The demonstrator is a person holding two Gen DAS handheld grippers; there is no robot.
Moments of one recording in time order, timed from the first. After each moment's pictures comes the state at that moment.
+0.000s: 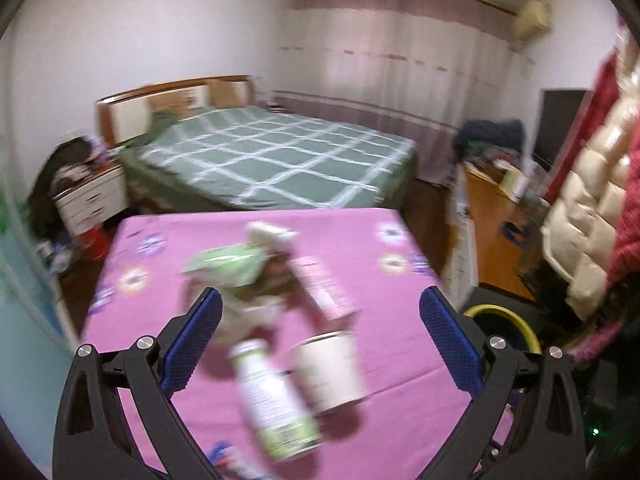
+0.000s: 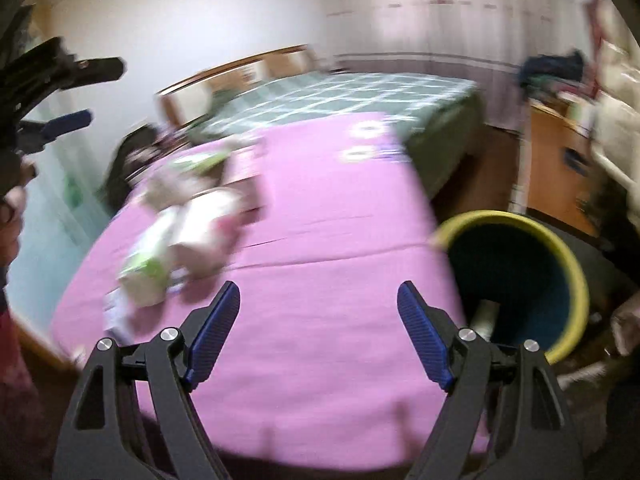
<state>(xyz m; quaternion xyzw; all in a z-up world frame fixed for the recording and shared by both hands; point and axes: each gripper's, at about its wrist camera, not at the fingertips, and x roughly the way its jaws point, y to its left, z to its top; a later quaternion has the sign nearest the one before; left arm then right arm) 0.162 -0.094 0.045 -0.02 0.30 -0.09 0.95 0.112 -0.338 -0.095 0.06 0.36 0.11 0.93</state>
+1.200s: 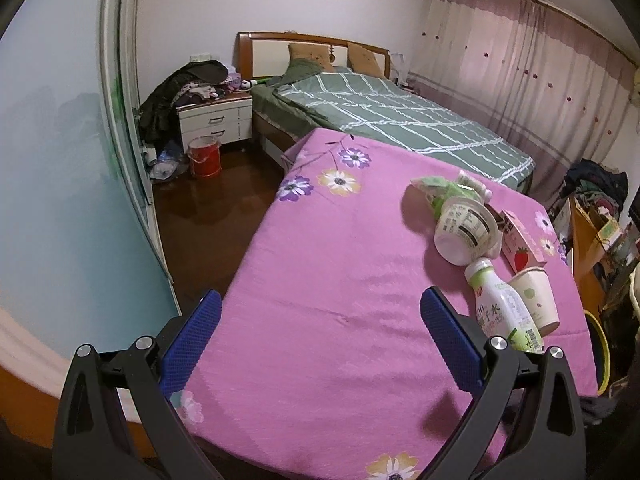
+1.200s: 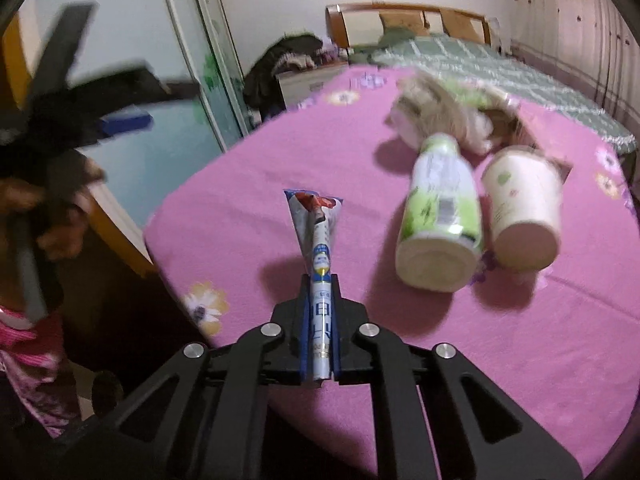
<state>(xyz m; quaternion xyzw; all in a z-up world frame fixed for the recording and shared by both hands) 0.093 0.105 -0.051 -0.10 0.36 0.10 0.92 0.110 -0.154 -0.104 -0.04 0.39 0.33 0.86</state>
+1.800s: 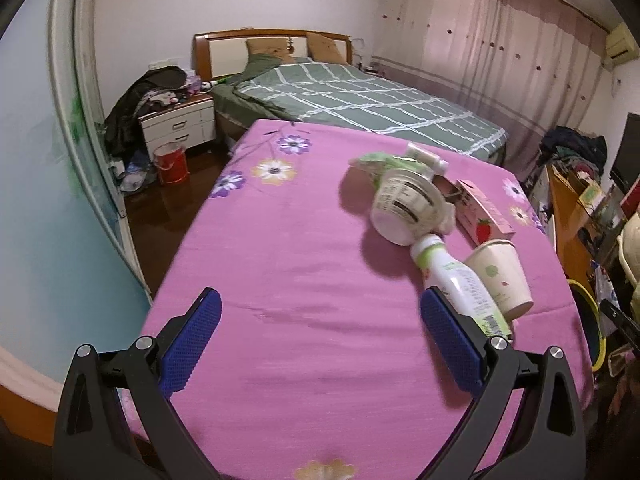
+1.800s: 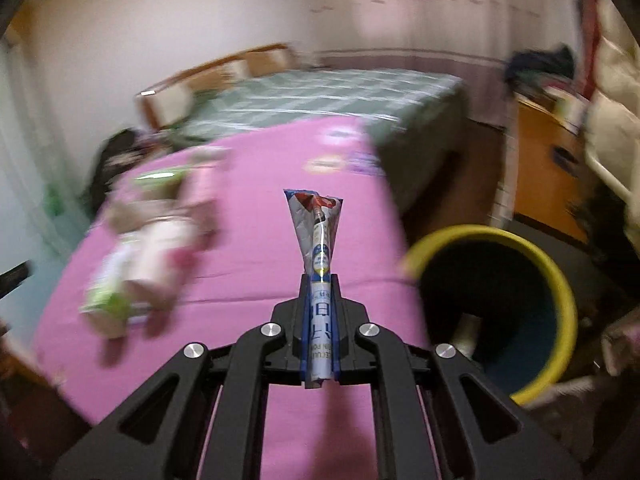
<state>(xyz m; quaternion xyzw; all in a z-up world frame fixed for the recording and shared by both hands) 0.121 0.028 -0.058 -0.06 0.37 0.04 0.93 0.158 -0.422 -0.102 0.10 0.37 -0.01 0.92</state>
